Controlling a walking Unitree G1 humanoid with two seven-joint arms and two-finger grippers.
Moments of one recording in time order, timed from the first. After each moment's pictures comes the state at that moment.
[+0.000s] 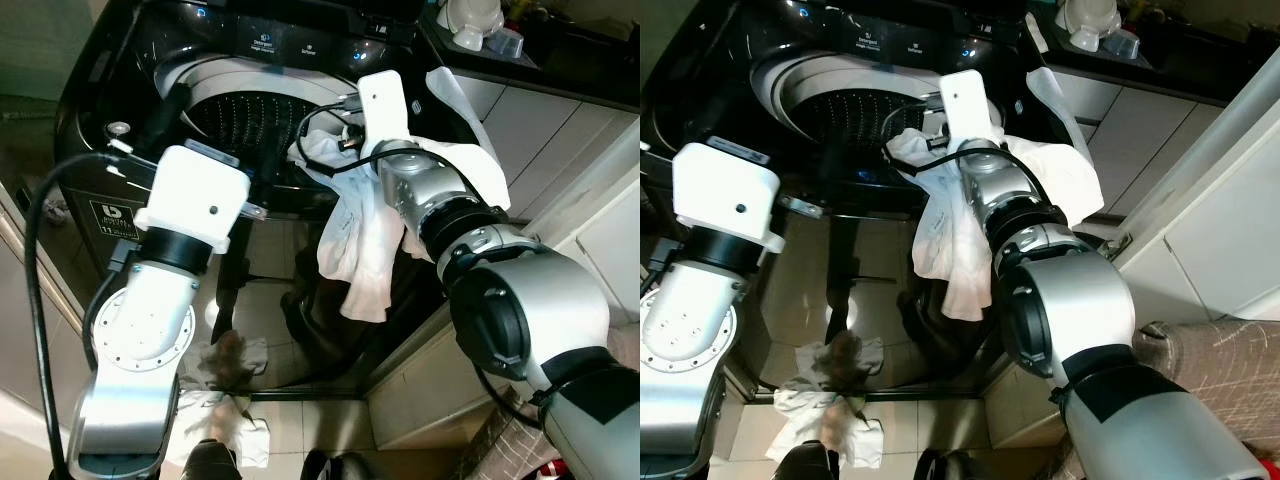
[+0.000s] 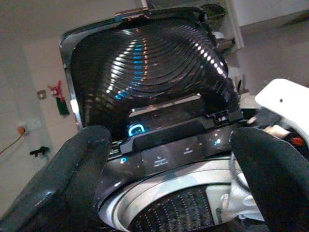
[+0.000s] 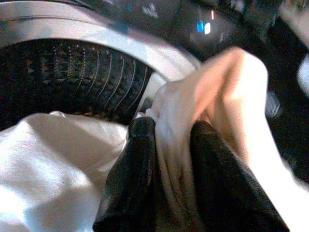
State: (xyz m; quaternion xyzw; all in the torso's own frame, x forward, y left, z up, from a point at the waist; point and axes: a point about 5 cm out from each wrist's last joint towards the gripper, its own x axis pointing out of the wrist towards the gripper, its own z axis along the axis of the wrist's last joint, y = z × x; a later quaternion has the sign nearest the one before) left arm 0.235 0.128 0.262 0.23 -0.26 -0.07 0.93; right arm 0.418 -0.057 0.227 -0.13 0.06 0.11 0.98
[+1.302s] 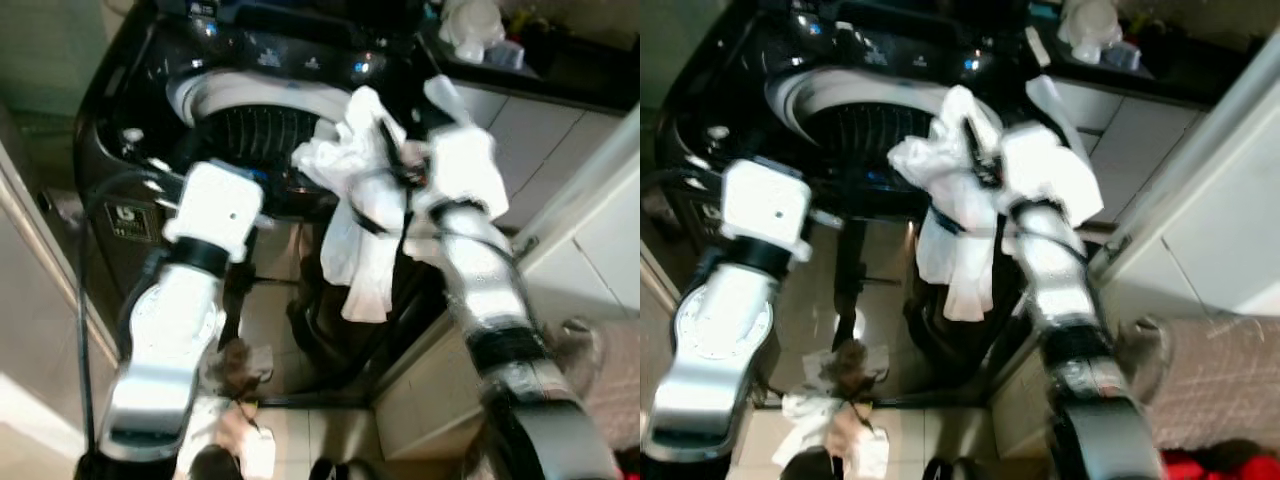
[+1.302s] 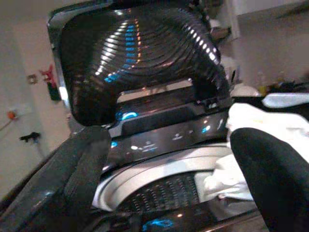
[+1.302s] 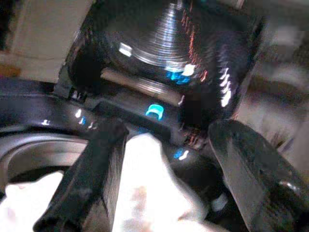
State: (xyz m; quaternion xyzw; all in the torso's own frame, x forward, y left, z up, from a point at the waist) left arm 0.258 0.122 0.227 0.20 -0.22 -0.08 0.95; right arm 0.332 -0.141 0.197 -0.10 -0.28 0.13 0.95
